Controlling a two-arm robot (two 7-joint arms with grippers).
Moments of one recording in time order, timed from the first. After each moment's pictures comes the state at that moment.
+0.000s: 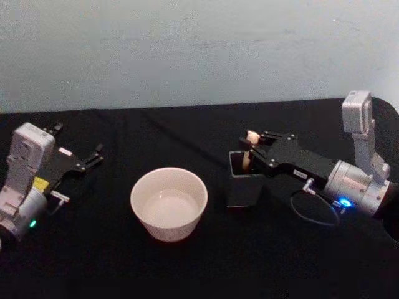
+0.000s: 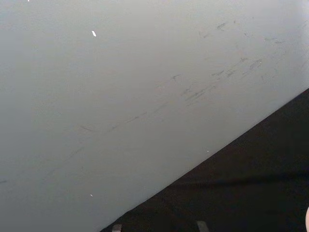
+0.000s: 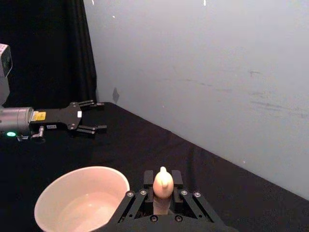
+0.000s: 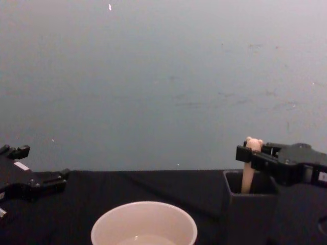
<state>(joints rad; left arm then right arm) -0.20 0.60 0.45 -1.41 -0.25 -0.12 0.03 0.34 0.49 -0.45 -1.31 0.57 -0.11 0.68</state>
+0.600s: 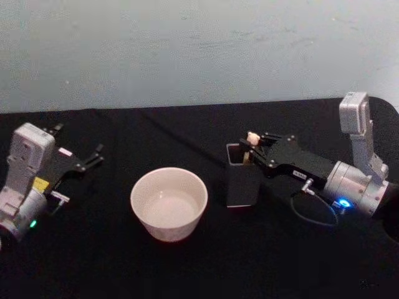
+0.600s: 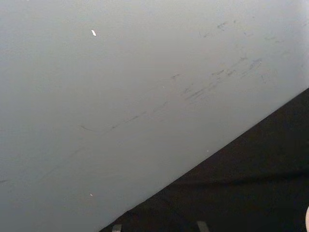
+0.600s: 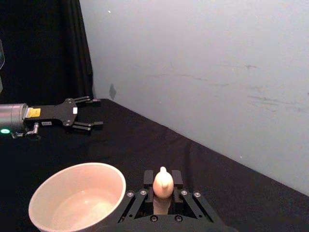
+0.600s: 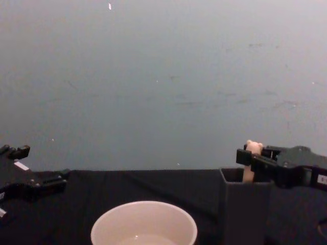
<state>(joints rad) -0.20 0.60 0.45 -1.41 -0.25 -0.12 0.03 0.34 0.48 -0.45 -1.30 0.56 -0.10 0.67</state>
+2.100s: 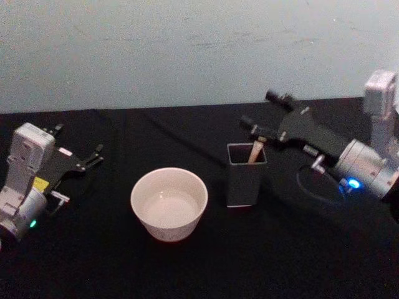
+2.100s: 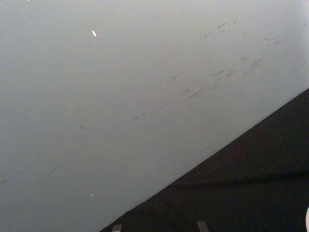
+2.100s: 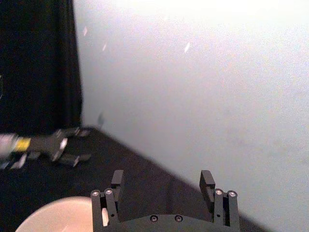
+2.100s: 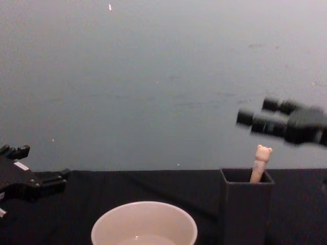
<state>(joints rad) -0.20 0.60 0.45 -1.41 -0.25 -0.12 0.03 0.34 0.48 -0.39 -1.35 0.57 -0.18 0.64</state>
